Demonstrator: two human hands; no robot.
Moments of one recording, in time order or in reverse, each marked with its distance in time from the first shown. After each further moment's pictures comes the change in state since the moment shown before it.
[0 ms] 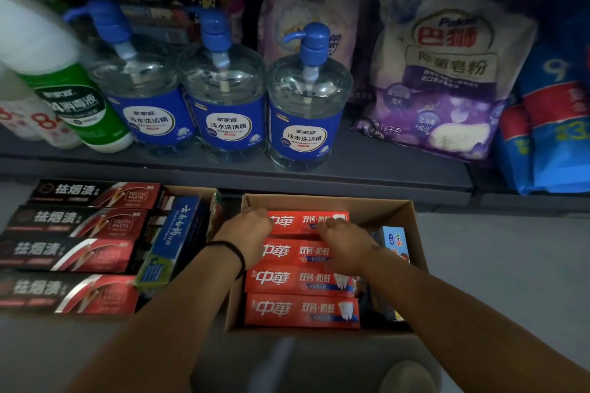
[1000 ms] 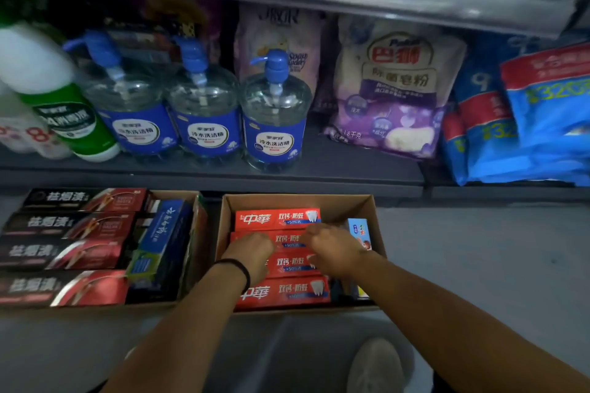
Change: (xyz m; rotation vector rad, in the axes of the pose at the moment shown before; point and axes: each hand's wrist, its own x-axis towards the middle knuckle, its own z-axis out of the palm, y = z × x) left_hand -0.023 0.054 0.014 0.020 -0.139 0.064; right_hand -0.059 0.003 -0.010 -0.069 0.088 -0.117
